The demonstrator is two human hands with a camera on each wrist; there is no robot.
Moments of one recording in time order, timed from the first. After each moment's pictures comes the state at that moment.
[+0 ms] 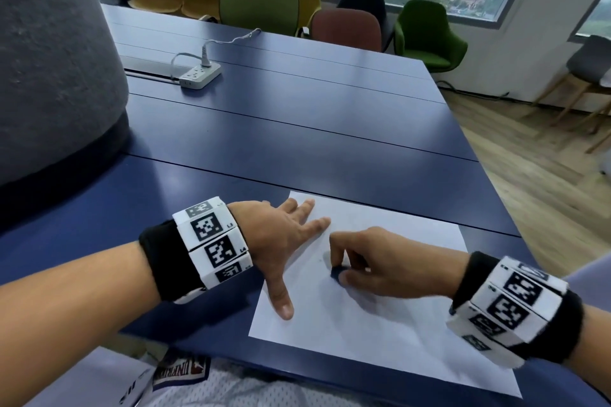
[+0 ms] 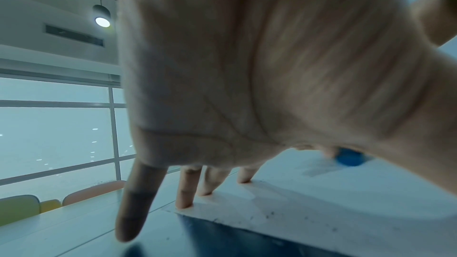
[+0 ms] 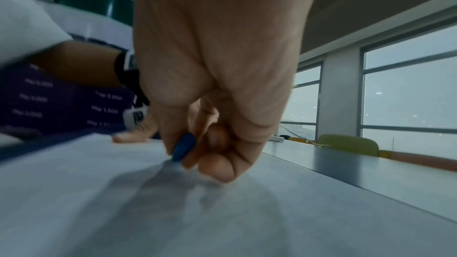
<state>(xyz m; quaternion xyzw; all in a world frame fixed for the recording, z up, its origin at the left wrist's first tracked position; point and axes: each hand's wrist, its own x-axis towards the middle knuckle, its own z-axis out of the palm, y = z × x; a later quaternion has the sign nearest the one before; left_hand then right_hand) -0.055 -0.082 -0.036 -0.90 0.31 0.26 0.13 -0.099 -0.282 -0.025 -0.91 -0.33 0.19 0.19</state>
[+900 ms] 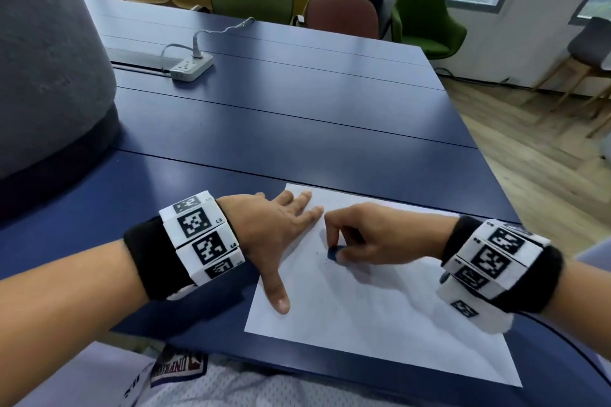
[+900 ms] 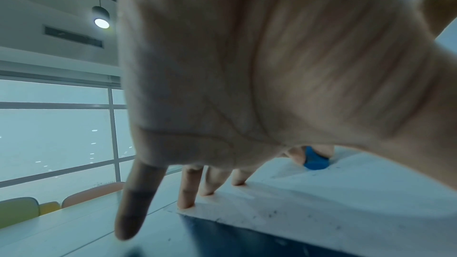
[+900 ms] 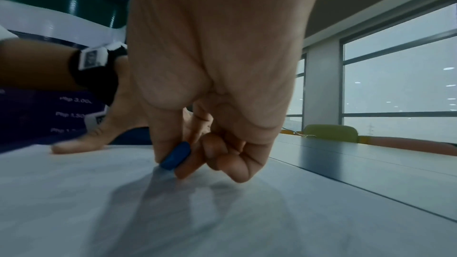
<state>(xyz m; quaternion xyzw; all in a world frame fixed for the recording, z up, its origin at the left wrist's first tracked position) -0.054 -0.080 -0.038 -0.90 0.32 0.26 0.13 -0.068 -0.283 -0.030 -0.91 -0.30 0.21 0.17</state>
